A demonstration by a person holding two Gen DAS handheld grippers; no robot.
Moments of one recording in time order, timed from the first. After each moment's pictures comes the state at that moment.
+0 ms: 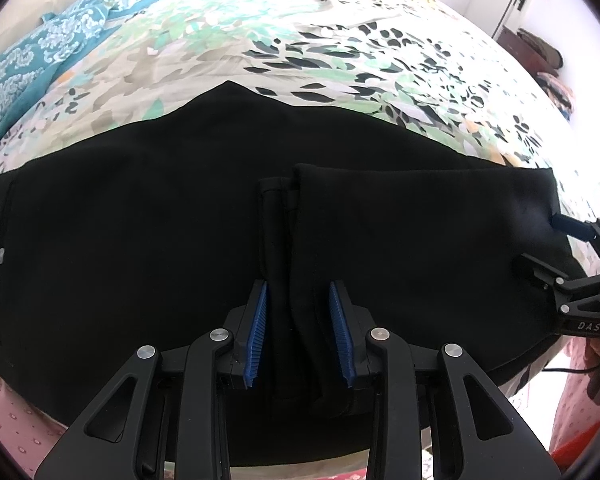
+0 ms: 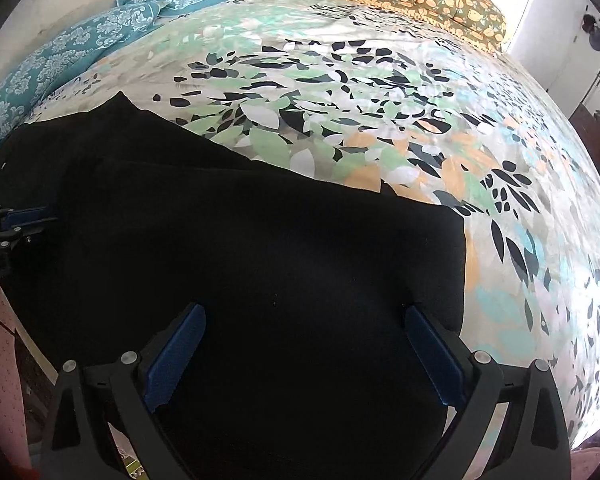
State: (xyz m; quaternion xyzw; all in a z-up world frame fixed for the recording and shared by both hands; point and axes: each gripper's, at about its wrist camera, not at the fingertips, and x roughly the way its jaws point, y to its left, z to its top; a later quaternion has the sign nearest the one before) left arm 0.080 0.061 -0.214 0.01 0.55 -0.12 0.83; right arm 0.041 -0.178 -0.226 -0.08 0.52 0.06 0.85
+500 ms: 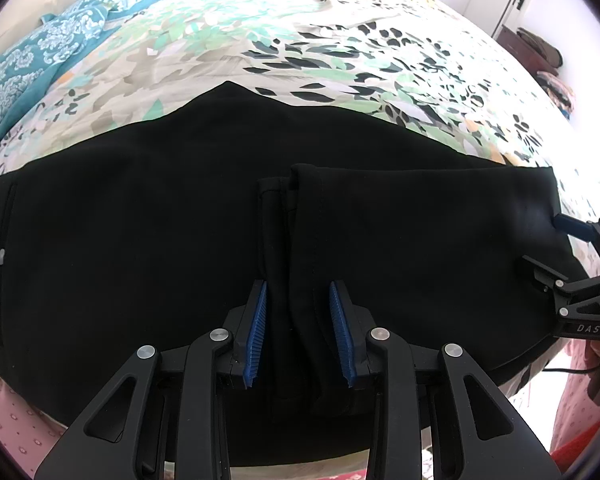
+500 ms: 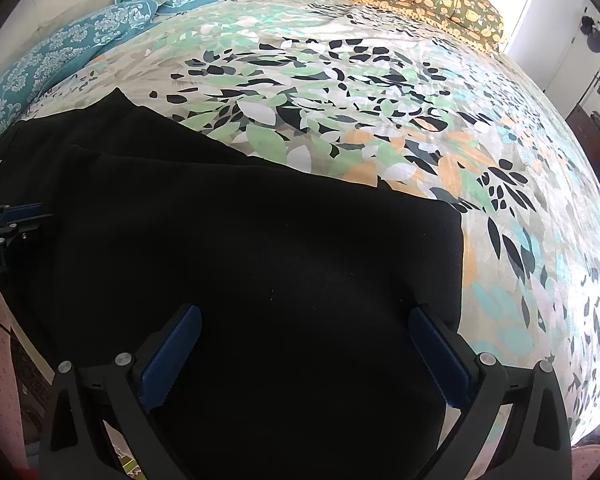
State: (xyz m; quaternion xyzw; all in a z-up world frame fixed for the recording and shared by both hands) left arm 0.079 0.060 -0.213 0.01 0.55 -0.12 0.83; right arm 0.043 -0.178 -0.227 -0.08 0.52 0.05 0.85
